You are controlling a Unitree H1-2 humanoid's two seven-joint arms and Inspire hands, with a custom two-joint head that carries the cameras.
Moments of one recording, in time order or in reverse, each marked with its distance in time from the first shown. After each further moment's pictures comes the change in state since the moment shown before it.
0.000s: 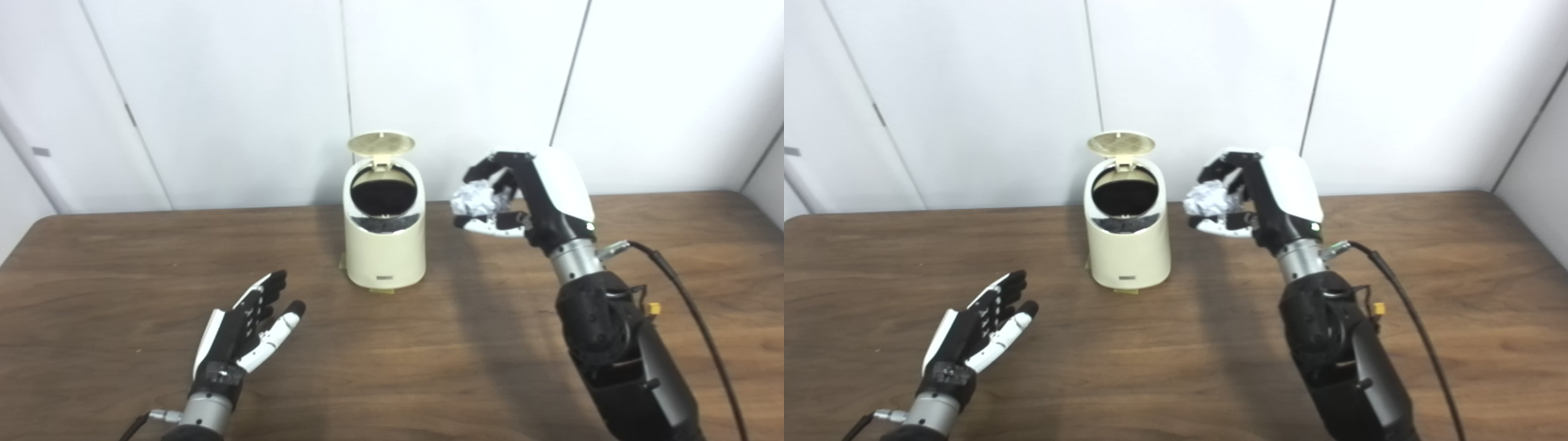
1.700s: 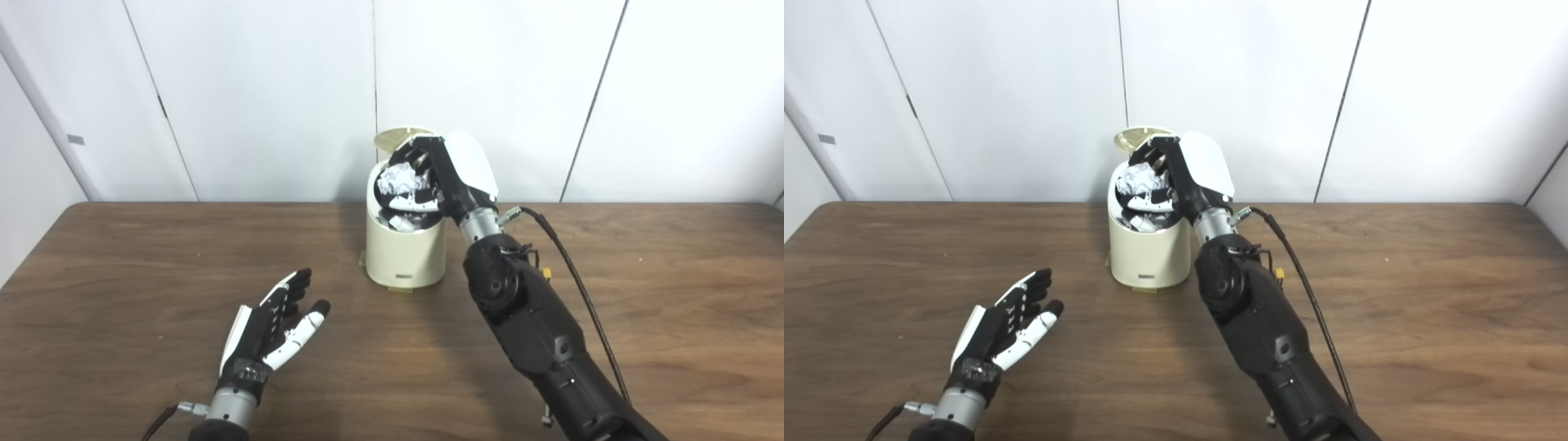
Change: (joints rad) left arm 0.017 -0.013 -0.021 0.016 0.027 -0.034 0.021; right arm -0.267 0.174 0.037 0.585 0.024 -0.144 -0.144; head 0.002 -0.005
